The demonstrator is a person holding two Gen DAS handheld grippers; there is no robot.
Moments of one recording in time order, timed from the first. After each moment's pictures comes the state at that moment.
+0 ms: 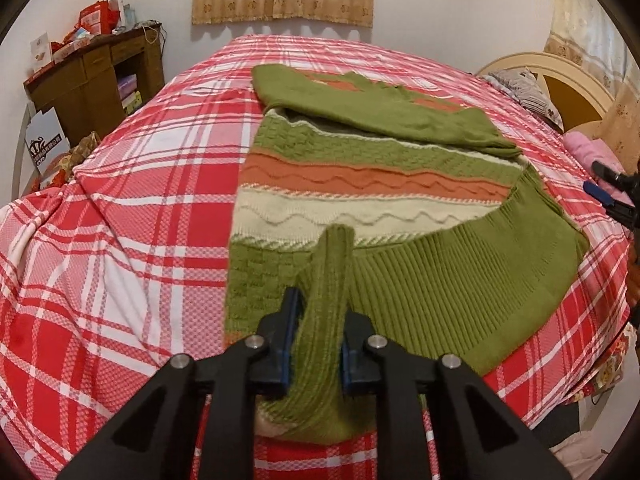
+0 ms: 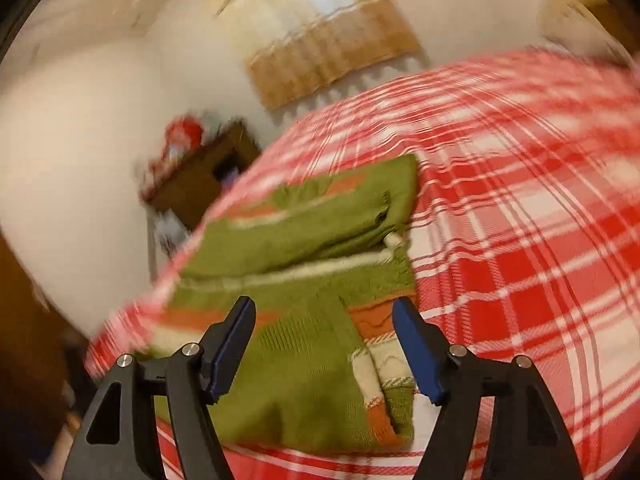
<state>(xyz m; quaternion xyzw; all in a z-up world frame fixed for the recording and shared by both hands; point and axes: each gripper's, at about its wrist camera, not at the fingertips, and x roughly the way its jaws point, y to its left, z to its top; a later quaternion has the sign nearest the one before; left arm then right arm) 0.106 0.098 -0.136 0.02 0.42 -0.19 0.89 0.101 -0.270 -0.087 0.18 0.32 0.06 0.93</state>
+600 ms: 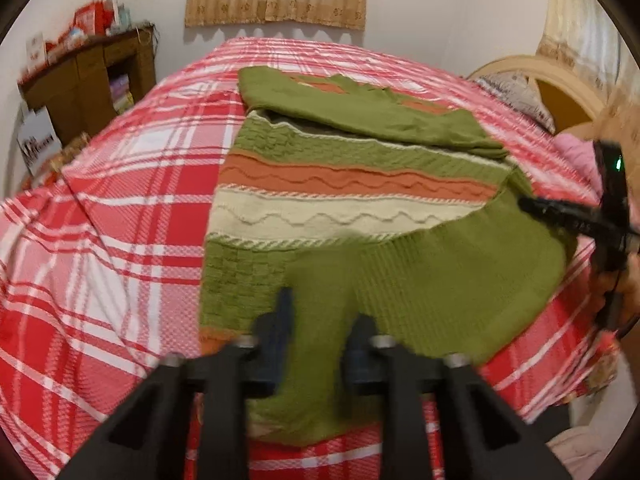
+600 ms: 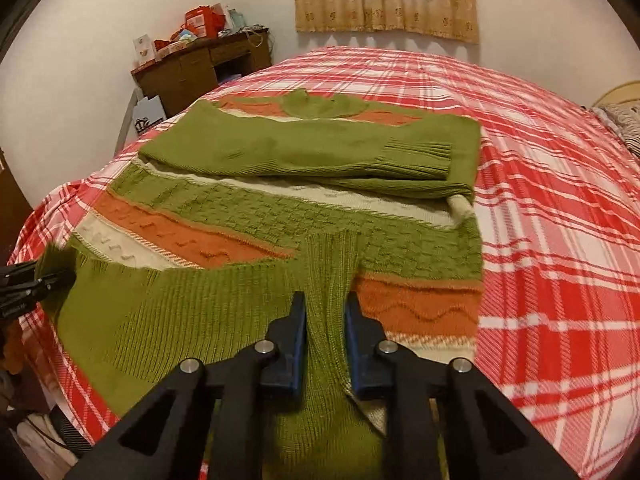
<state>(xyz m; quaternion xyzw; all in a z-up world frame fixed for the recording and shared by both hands) 0.105 0.094 -0.135 0.00 0.42 -0.21 0.88 0.144 -0.214 -0.138 0.00 0.41 0.05 0.91</state>
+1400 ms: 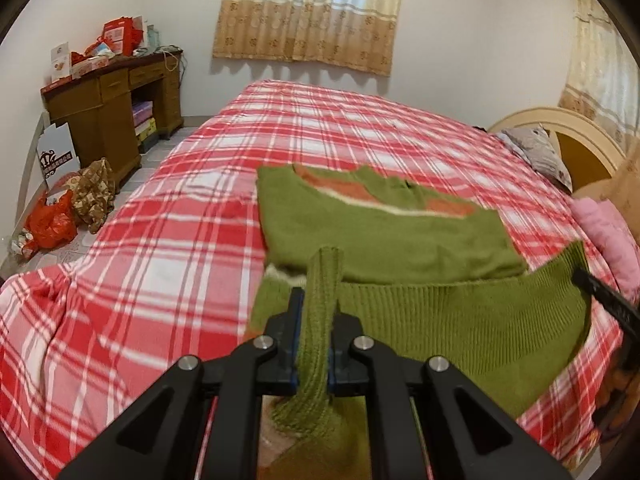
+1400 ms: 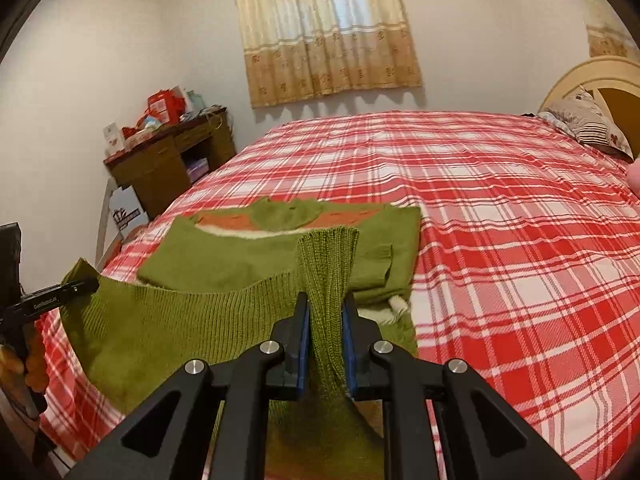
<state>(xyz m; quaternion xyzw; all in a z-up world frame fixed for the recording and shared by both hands) 0.194 0.076 -0.062 -0.03 0.36 -0.16 0.92 0.142 -0.238 -0.055 0.07 0.29 -0.02 0.95</state>
